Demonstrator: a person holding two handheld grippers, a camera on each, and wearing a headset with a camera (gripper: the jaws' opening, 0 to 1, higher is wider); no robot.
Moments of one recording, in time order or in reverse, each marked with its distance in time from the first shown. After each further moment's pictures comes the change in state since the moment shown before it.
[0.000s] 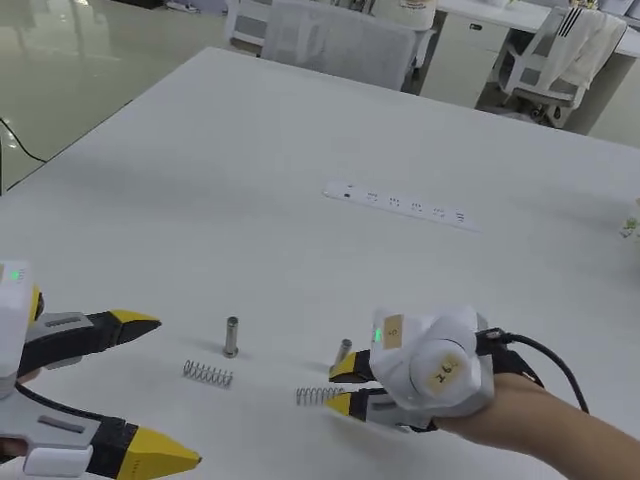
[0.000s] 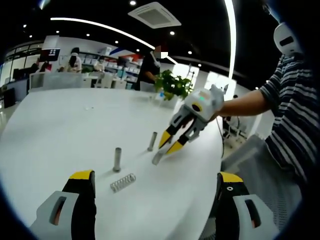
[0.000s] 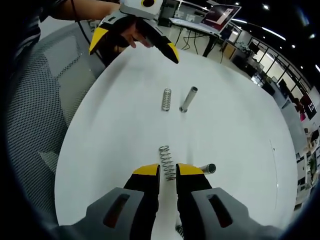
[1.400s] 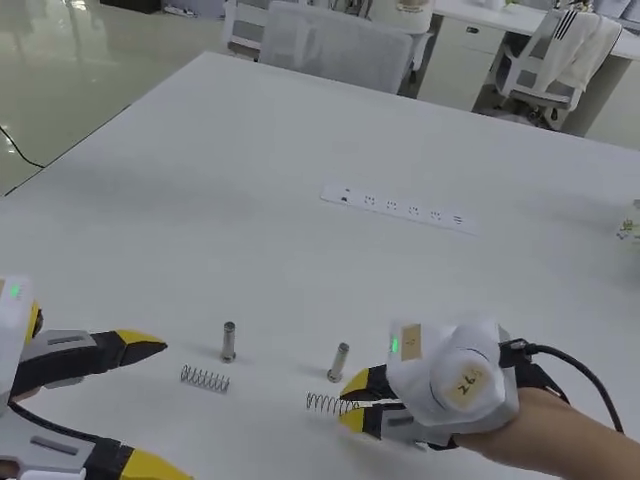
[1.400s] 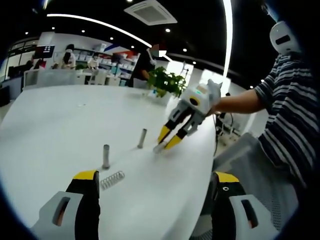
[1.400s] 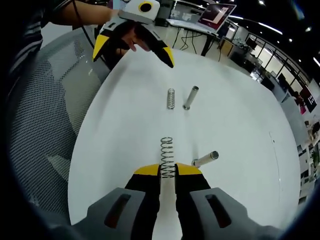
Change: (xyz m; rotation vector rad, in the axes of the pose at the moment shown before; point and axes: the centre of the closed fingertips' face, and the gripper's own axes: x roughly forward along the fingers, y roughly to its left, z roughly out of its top) left arm 0.001 -0.017 -0.005 -0.002 0.029 -0.063; right arm -0.027 0.016 -0.002 0.055 -0.005 0.006
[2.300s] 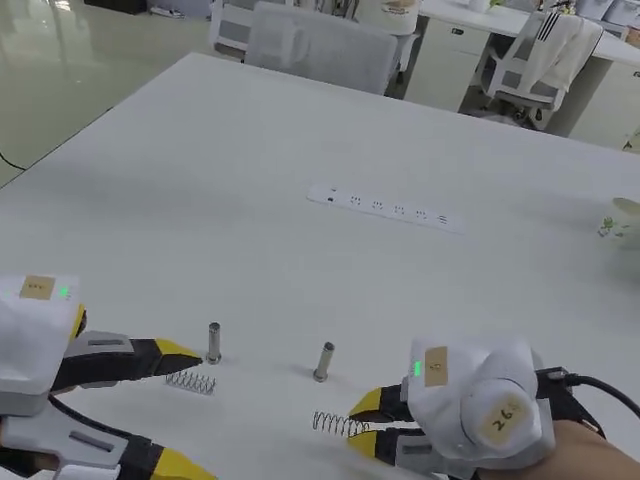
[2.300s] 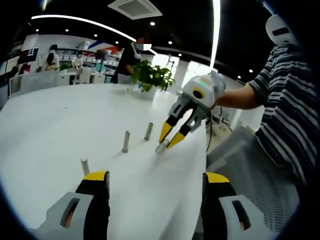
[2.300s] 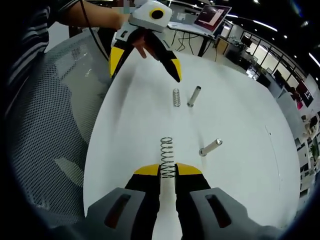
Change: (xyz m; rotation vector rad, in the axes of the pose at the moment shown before) left arm 0.038 -0.023 0.008 0.073 0.055 -0.116; right arm -0.025 0.022 -0.008 0.032 0.000 -0.023
